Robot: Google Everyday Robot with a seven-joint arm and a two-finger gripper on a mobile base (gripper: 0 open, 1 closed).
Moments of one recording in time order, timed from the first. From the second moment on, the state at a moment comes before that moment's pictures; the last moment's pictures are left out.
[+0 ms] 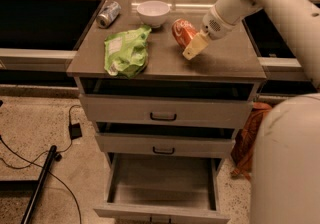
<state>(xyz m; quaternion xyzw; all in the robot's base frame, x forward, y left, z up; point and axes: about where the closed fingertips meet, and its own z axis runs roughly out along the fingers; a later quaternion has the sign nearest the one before) 0.715 -0.123 0.839 -0.45 0.85 0.14 0.22</state>
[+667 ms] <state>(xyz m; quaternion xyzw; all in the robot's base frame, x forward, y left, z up) 0.630 -0.180 0.865 -0.58 0.77 0.10 0.25</state>
